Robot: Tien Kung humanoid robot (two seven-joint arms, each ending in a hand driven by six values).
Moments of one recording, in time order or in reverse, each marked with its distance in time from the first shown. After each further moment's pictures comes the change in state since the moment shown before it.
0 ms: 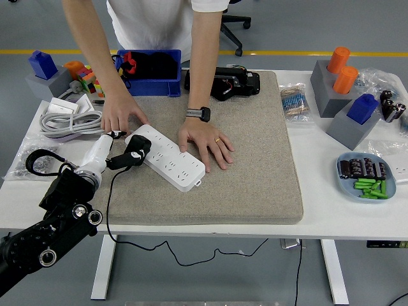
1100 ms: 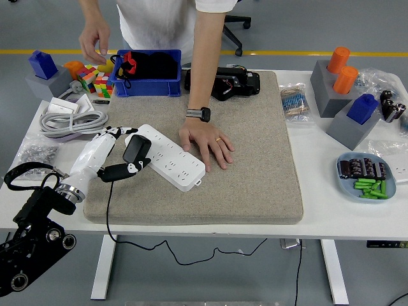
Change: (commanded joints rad) left arm 0.105 0.144 0.035 -0.029 0.117 0.049 -0.491; right arm 0.007 -0.005 -0.007 0.001 0.005 -0.001 0.004
